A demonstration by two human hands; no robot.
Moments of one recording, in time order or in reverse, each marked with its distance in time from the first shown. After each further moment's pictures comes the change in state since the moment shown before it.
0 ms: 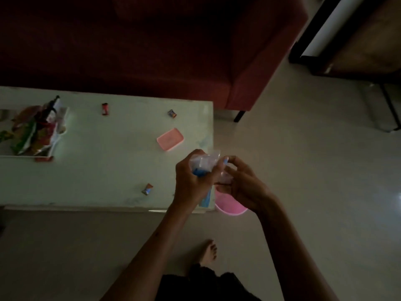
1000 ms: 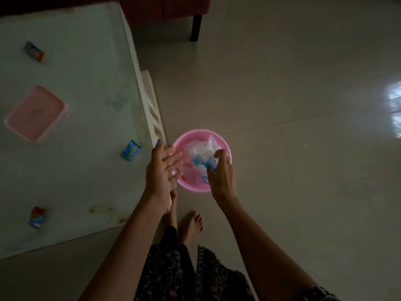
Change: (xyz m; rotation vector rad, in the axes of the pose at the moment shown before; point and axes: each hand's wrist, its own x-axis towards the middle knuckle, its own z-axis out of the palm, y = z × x) left_hand 0.055 -0.228 0.199 -0.253 -0.199 -1.013; right_hand 0.167 0.210 -0.257 -0.862 0.758 -0.024
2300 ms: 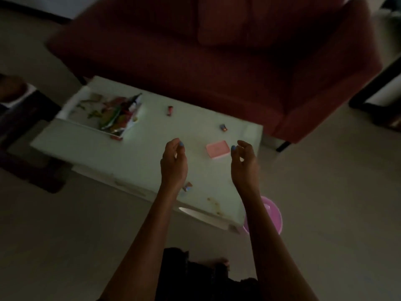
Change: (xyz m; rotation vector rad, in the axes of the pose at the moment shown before) left_hand -0.276 0.100 -0.253 -0.001 0.720 0.702; right_hand -0.257 -0.358 -0.055 0.247 -0.078 -0.519
